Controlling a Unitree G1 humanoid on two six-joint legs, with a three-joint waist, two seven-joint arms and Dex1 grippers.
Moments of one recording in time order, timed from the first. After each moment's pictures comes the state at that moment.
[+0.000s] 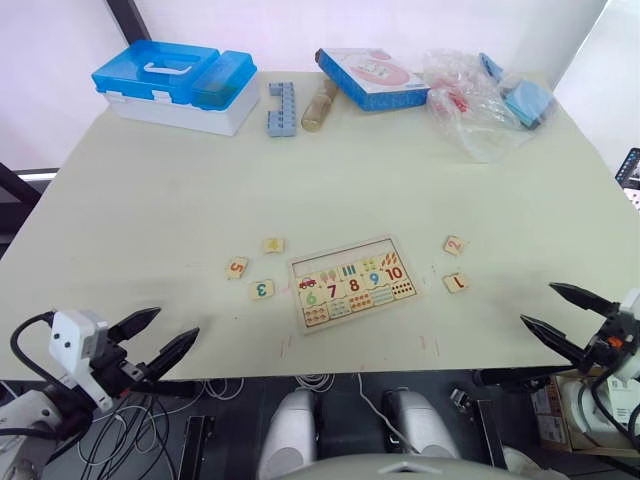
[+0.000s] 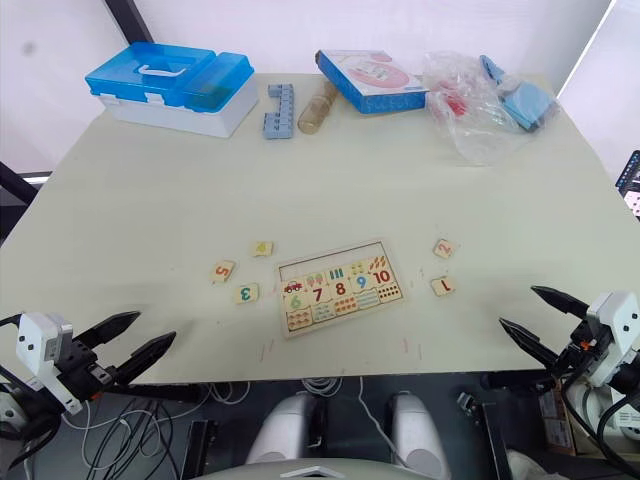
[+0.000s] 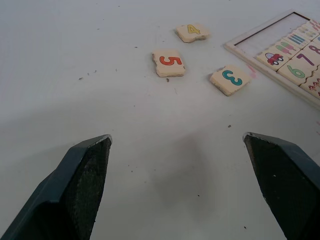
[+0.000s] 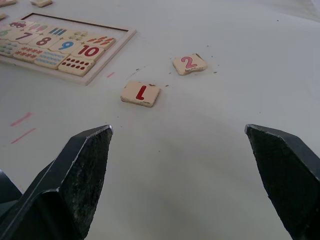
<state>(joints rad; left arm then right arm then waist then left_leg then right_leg) 0.54 0.63 0.62 -0.33 -0.61 0.33 -0.91 0.36 -0.68 -0.49 -0.18 0.57 0.12 1.04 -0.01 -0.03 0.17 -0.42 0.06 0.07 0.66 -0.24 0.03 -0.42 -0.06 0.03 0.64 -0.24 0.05</state>
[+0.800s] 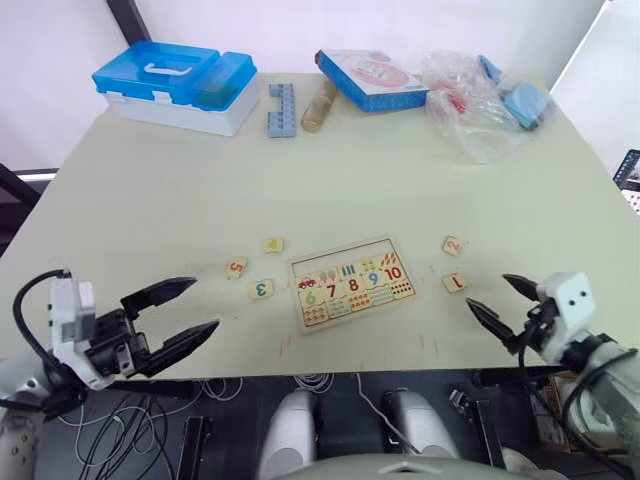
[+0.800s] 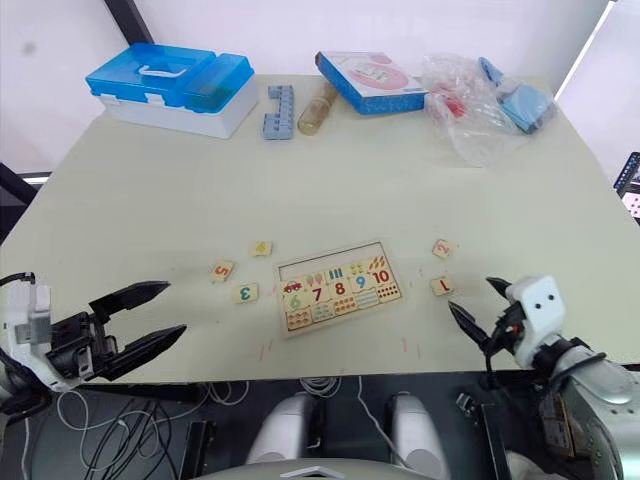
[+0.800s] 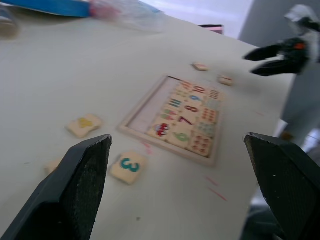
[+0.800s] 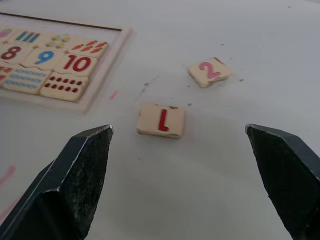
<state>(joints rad) 0.39 0.76 0.62 -0.31 -0.79 0.32 -1.31 0.29 -0.55 -0.25 -0.60 0.46 0.55 0.51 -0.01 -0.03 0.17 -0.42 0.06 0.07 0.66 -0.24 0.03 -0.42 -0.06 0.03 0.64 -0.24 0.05</state>
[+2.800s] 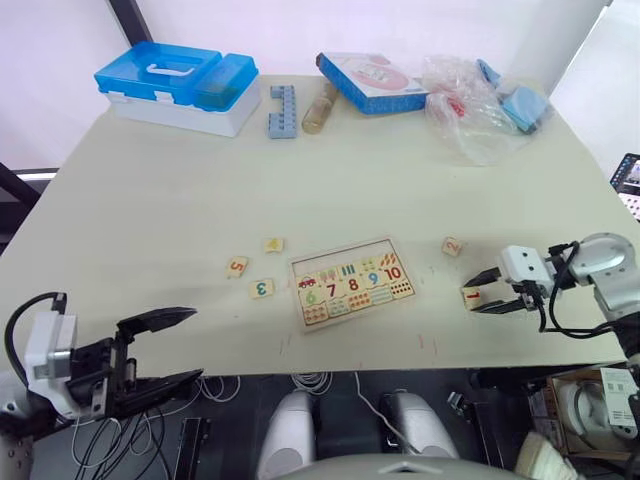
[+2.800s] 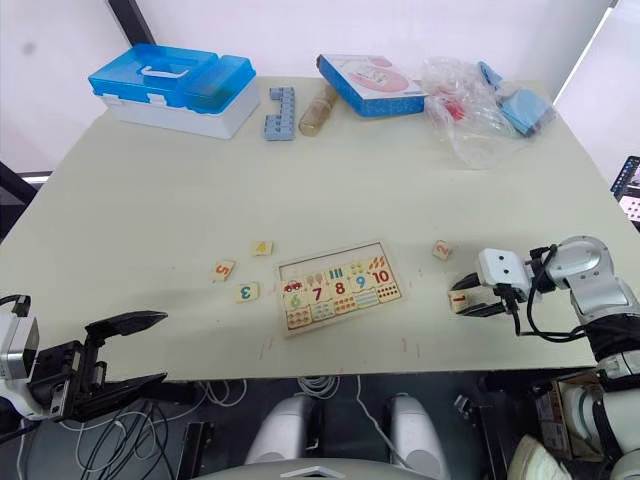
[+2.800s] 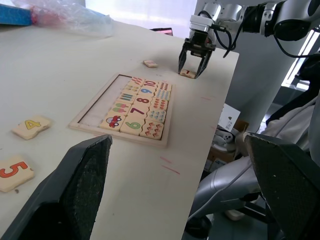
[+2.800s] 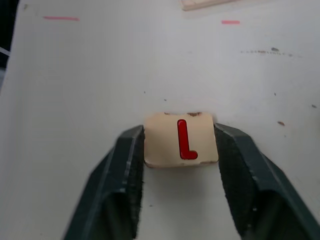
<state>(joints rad) 0.41 0.74 0.60 -0.17 -0.77 0.12 -1.57 -0.54 -0.84 0.22 0.58 0.12 -0.29 1.58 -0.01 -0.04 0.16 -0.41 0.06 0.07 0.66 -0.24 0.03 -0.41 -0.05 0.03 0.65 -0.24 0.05</state>
